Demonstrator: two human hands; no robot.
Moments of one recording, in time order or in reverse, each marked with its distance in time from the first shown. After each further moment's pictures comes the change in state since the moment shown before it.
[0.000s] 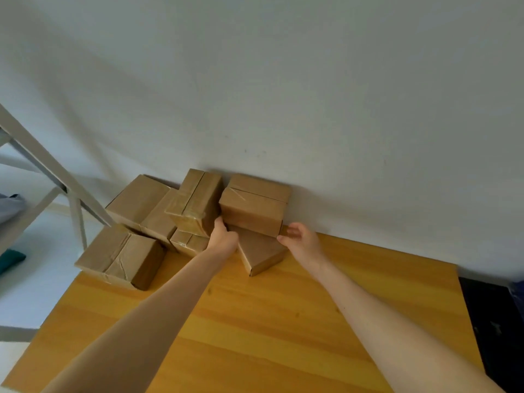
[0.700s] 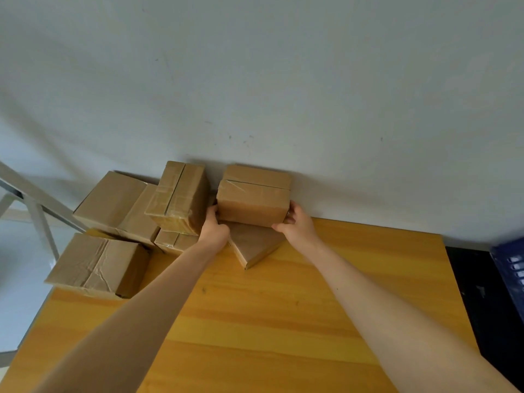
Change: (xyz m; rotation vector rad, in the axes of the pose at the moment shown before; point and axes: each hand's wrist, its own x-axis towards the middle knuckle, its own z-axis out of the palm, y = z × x) left_hand 0.028 -0.002 -0.002 0.019 -0.097 0.022; right_hand 0.017 -0.006 0.007 0.146 0.033 0.042
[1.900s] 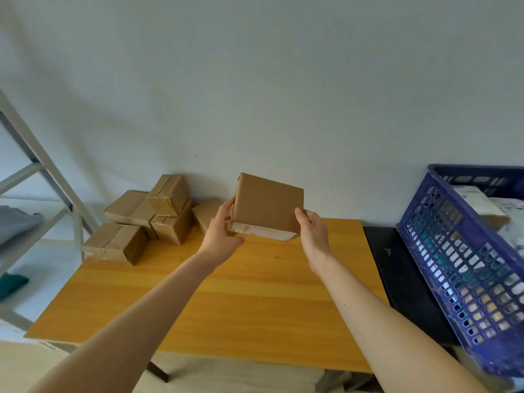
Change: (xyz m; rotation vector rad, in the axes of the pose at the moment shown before) left_hand -0.320 -0.009 0.099 0.142 0.002 0.571; right_hand -0.293 0.045 -0.156 0.334 0.303 -0.232
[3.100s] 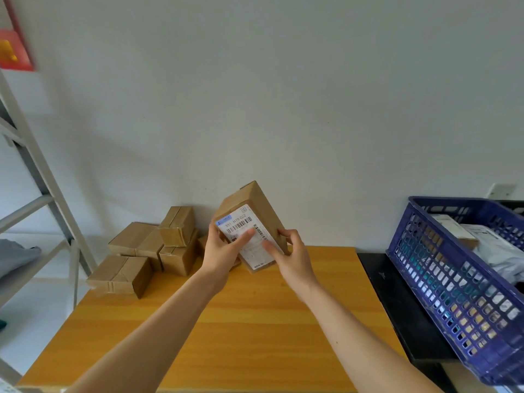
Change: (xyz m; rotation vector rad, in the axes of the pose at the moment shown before) left_hand -0.027 0.024 -0.061 -0.657 0.050 -0.008; right_hand -0.075 -0.031 0.071 -0.058 -0.119 -0.296
